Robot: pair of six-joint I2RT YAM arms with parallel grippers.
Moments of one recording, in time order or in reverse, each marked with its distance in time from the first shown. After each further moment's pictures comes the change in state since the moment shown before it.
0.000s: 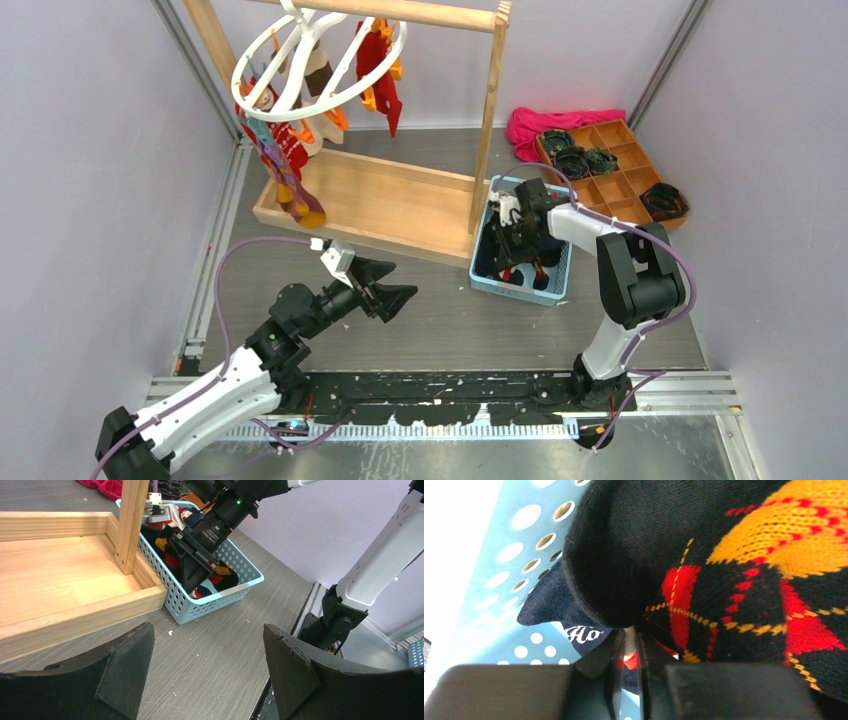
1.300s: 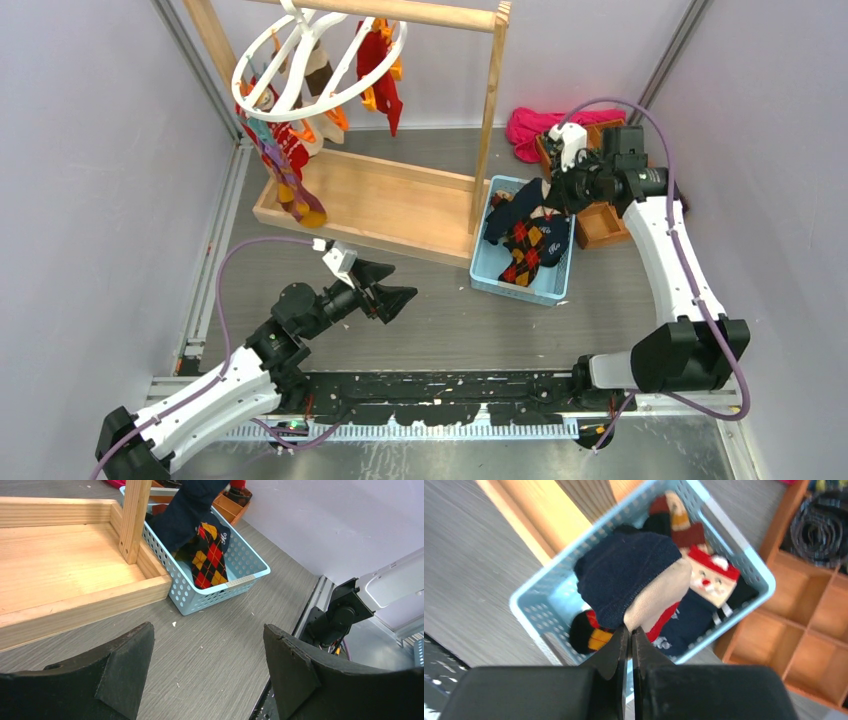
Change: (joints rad) left arm 0.000 -0.003 0.000 -0.042 -0.007 0.003; right arm -0.256 -0.389 0.359 -0.326 -0.120 -0.291
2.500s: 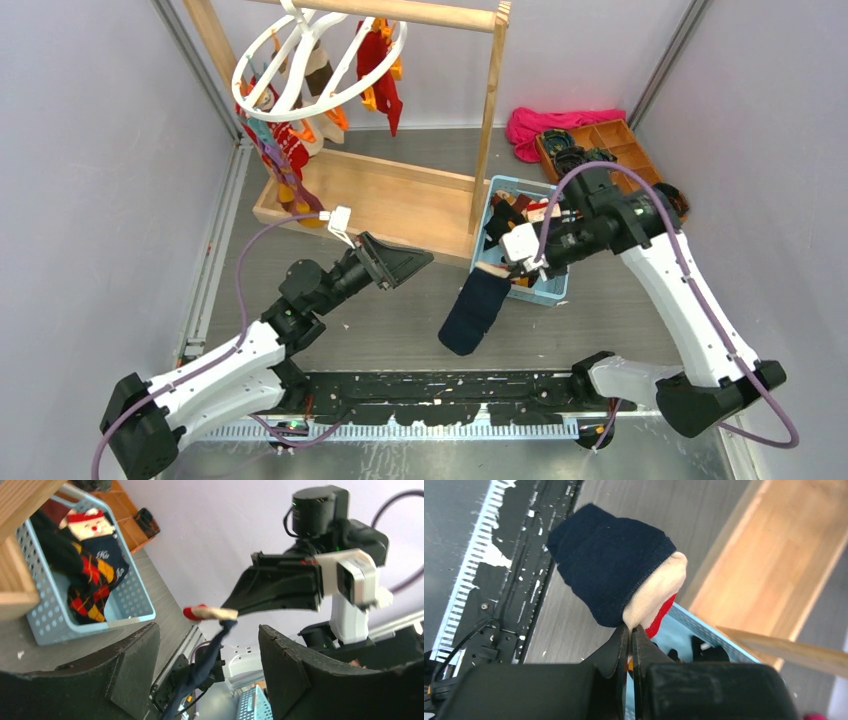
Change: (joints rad) left arm 0.000 0.243 0.175 0.253 0.056 -0.608; right arm 0.354 -0.187 0.084 -0.607 -0.327 -1.038
